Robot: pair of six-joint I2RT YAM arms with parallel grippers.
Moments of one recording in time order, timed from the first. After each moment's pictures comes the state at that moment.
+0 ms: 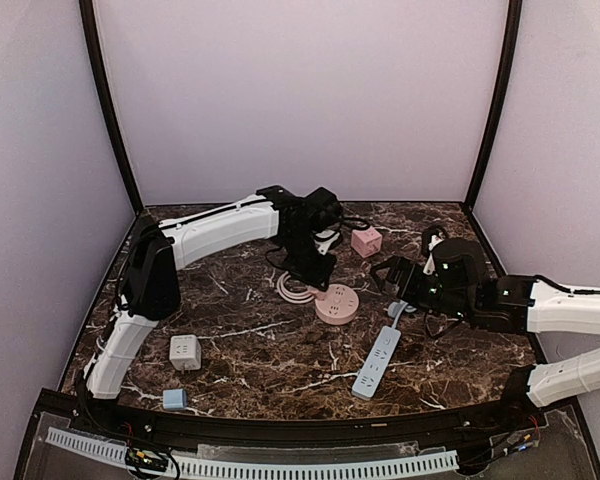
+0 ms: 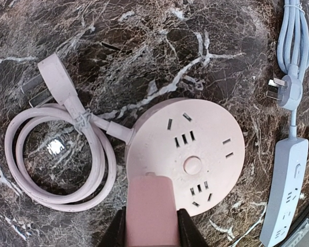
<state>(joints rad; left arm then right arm) -0.88 2.40 2.27 -1.12 0.10 -0.28 0.91 1.05 0.62 -0.09 0.30 0.94</state>
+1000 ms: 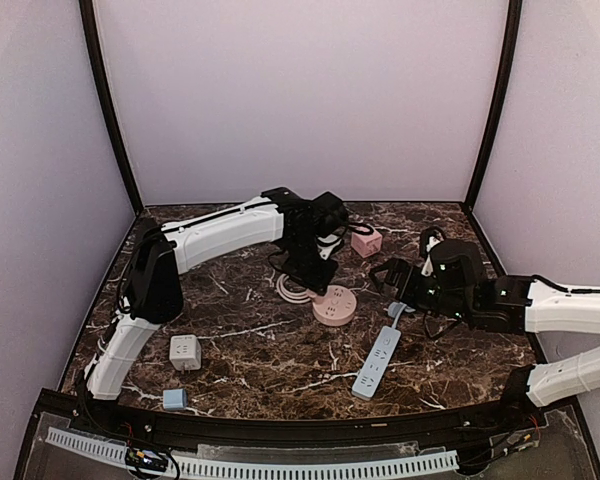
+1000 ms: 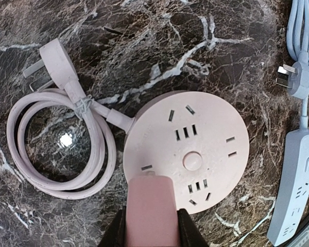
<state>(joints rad) -0.91 2.41 2.30 -1.19 0.02 -0.30 0.91 1.06 0.62 -0.09 0.30 0.93</state>
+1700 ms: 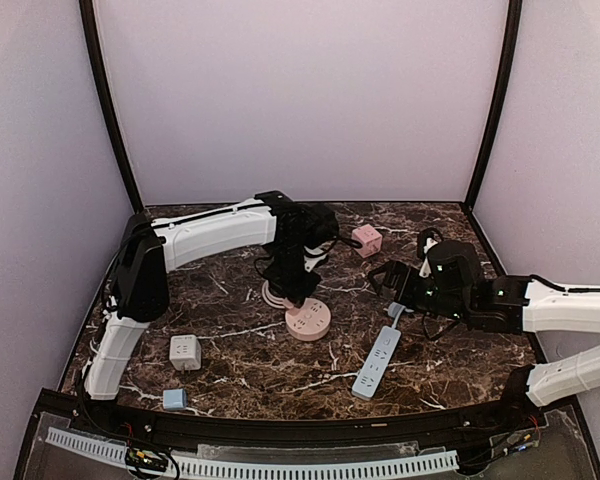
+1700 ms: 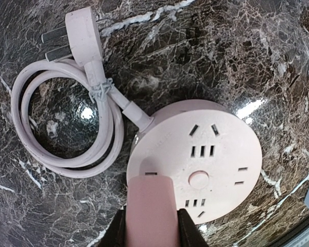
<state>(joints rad) -0.91 2.32 2.14 -1.30 -0.05 -0.24 0.91 1.08 0.62 -0.09 0.29 0.91</state>
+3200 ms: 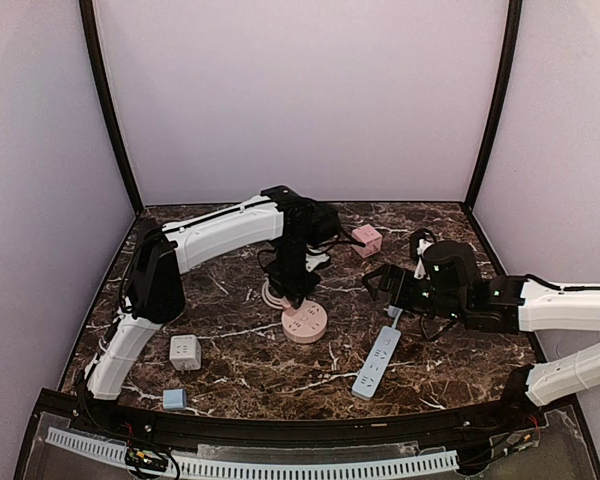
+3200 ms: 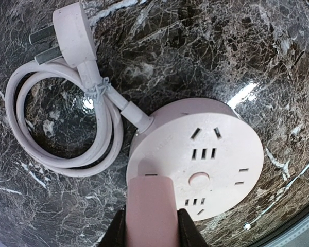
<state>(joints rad) -0.89 2.44 2.33 -1.46 -0.02 -0.14 0.91 1.11 0.62 -0.06 0.24 0.86</state>
